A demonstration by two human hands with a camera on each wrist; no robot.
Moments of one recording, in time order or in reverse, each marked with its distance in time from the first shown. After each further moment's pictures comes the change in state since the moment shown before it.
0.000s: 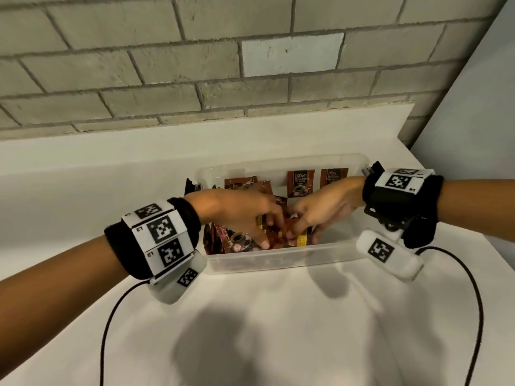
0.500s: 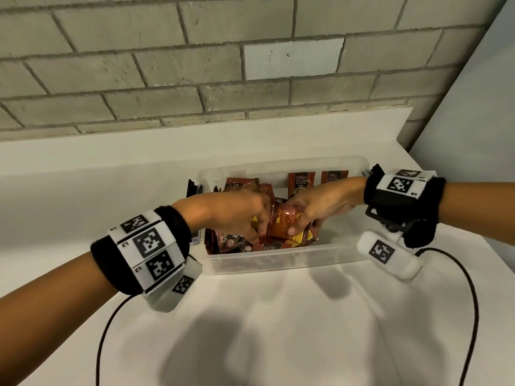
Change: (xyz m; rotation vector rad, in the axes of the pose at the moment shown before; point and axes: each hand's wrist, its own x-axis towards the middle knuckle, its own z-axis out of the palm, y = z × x) left_hand -0.011 -0.012 0.010 0.015 0.153 0.014; right_hand 0.000 0.000 -0.007 -0.059 0.074 -0.099
